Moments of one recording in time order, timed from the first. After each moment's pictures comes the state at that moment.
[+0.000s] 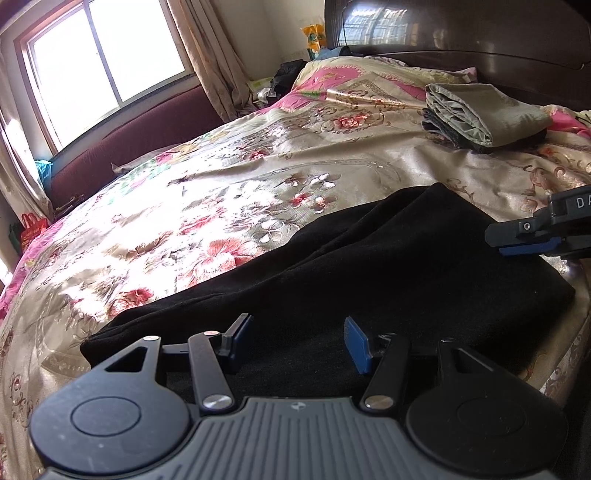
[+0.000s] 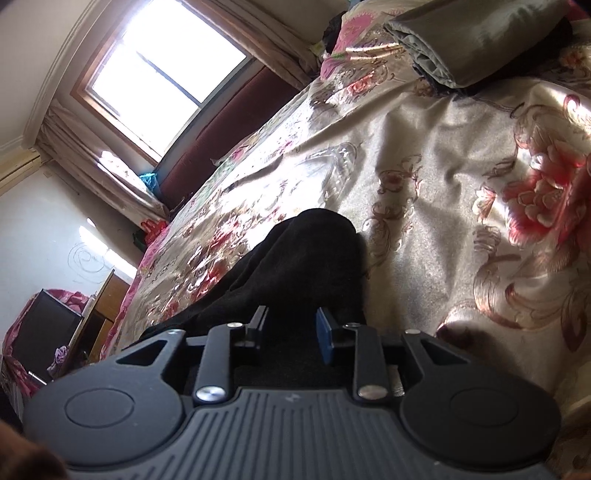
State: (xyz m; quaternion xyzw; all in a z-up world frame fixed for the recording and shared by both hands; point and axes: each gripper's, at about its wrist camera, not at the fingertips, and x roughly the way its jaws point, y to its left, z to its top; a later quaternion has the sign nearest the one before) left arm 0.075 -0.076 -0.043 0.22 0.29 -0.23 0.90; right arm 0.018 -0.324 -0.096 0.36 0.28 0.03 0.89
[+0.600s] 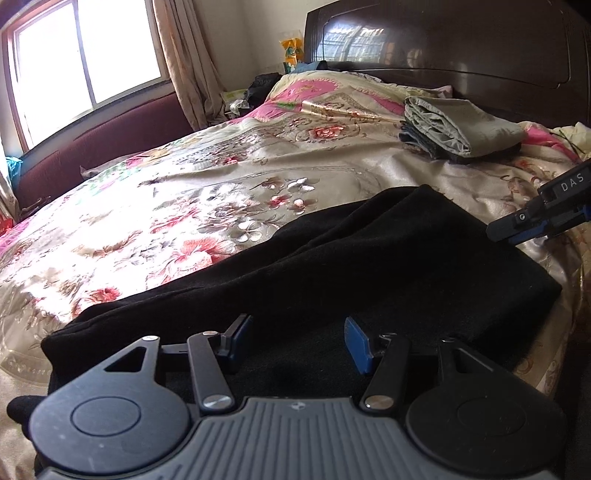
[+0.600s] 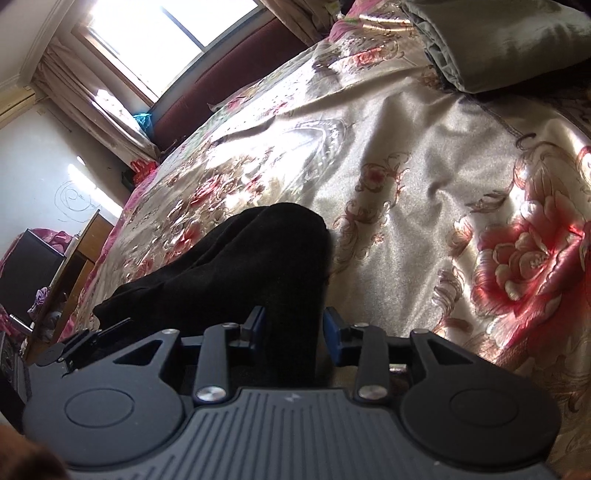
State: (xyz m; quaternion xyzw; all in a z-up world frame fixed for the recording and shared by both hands) left arm 0.089 -0.059 -0.061 0.18 0.28 -0.30 0.89; right arm 0.029 -0.352 -0.089 0.31 0.36 0.06 0.88
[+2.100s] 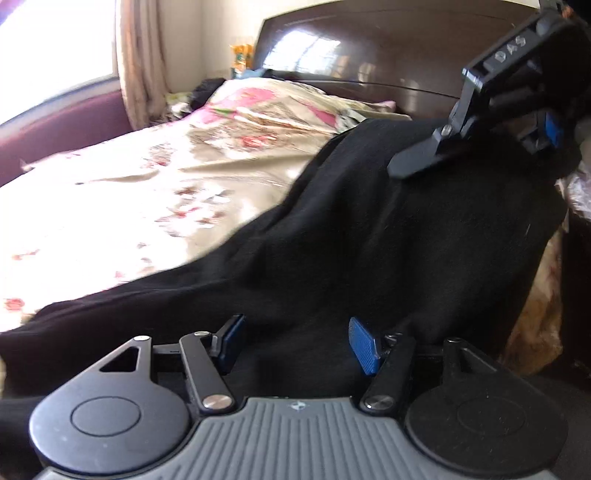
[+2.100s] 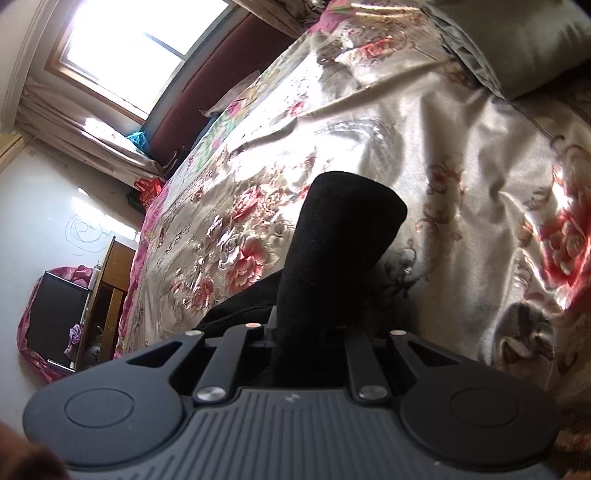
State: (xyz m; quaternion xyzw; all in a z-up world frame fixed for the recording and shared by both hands) left arm 0.082 -0.079 -0.062 0.13 0.28 -0.38 0.87; right arm 0.051 -0.314 -0.006 0.38 0.38 0.04 0.84
